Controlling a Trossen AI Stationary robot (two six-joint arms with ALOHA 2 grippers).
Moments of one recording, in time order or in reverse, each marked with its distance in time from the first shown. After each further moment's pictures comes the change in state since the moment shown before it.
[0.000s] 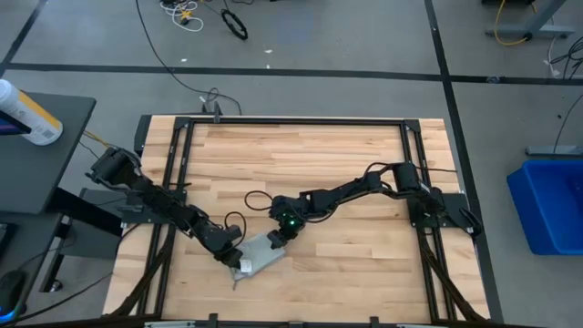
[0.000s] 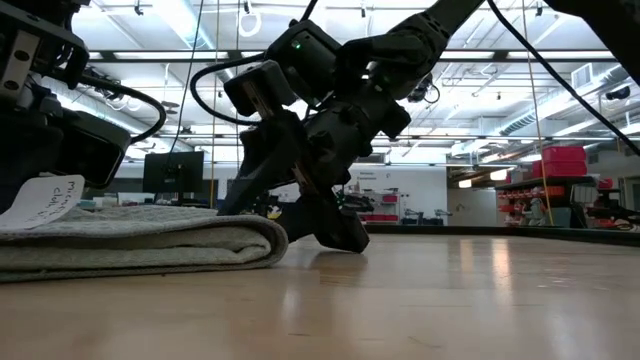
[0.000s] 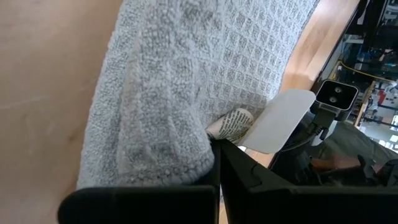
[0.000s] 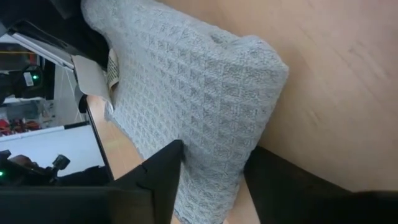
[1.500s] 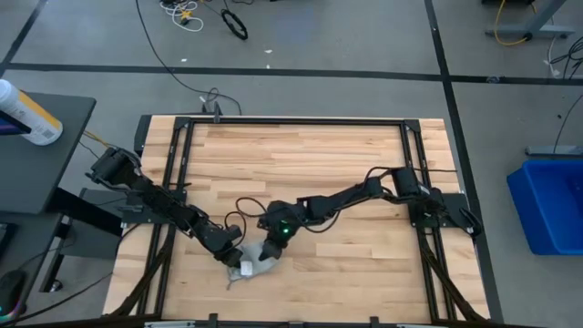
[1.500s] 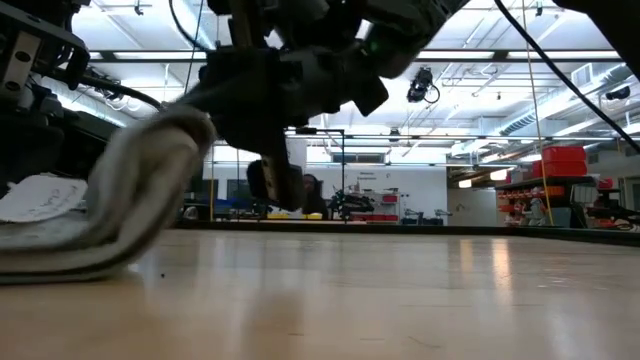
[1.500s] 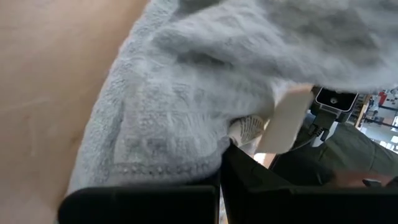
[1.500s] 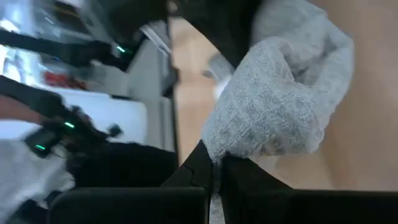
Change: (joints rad) left arm 0.000 0.000 0.000 -0.005 -0.004 -0.002; right arm 0.057 0.005 0.093 0.230 -0.104 -0.061
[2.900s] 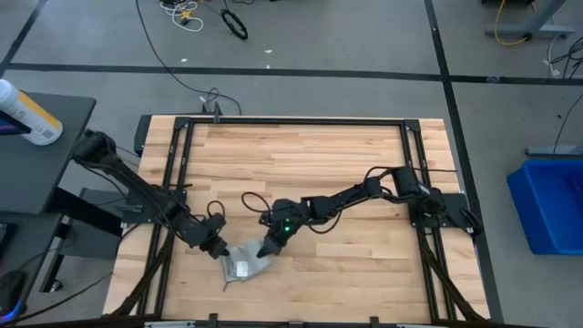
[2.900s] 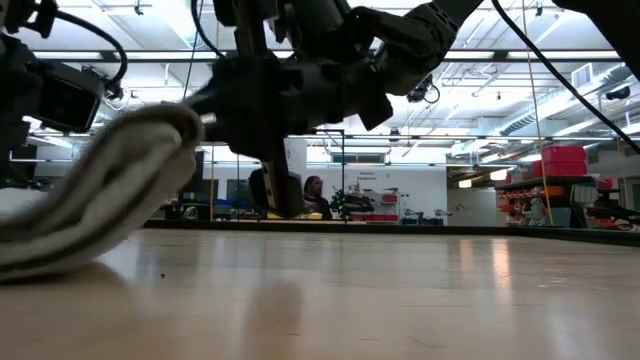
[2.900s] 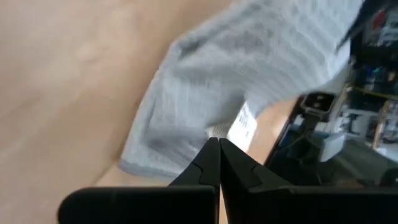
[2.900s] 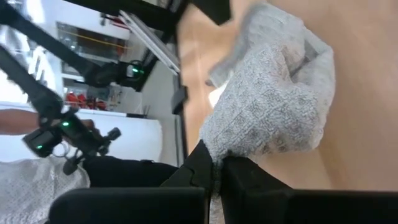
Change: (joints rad) left arm -0.093 -0.444 -0.014 -0.456 -0.199 -0.004; right arm -0.003 -0.003 -0.082 0.186 0.025 0.096
